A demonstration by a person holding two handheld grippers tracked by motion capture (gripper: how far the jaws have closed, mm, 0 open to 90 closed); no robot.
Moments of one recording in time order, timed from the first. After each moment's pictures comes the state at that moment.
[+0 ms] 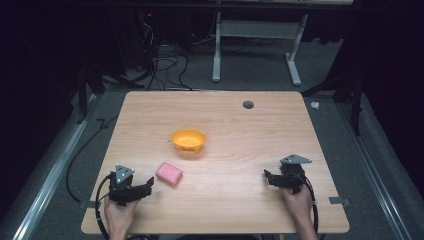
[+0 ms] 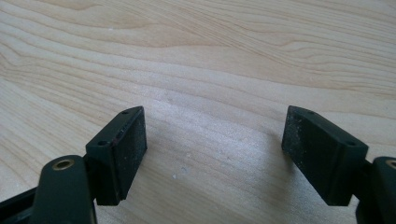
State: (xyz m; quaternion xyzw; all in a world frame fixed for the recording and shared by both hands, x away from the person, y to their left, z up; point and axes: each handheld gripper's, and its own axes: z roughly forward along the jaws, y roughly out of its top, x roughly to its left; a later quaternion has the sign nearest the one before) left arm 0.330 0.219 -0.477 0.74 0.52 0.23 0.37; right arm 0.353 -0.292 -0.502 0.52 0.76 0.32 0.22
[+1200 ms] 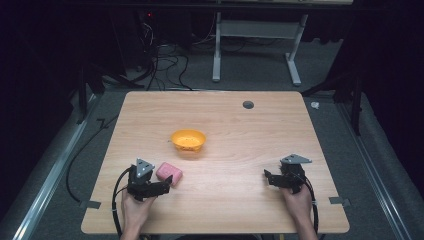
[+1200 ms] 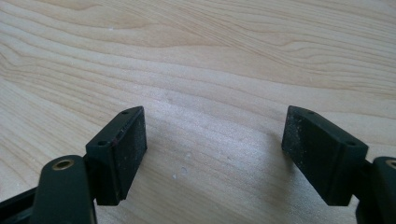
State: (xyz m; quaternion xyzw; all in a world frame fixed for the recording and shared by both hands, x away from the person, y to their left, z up) left arm 0.340 0.168 -0.463 0.77 0.47 0.21 0.37; right arm 0.353 -0.292 -0.502 0.52 0.76 0.32 0.22
